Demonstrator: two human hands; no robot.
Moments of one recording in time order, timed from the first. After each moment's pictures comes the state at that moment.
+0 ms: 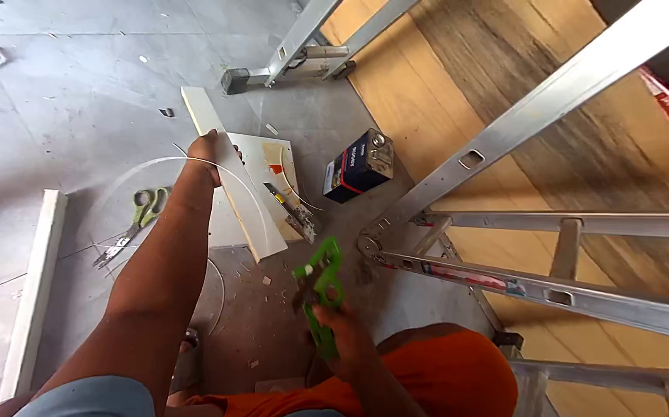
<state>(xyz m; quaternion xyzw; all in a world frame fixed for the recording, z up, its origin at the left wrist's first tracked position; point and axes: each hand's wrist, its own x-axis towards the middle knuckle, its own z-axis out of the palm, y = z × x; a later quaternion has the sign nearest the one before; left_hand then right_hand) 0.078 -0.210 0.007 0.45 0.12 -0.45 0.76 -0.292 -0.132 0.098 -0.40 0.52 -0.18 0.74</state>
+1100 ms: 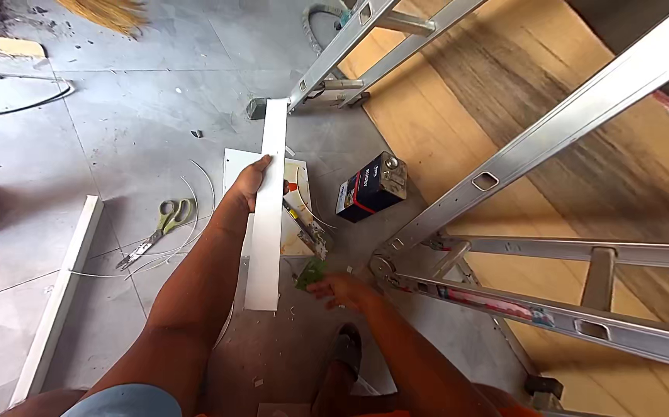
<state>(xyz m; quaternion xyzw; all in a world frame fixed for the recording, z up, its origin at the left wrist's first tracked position) 0.041 -0.206 0.027 0.41 -0.04 -0.58 0.70 -0.268 -0.268 0.005 -0.58 0.53 0.24 0.58</state>
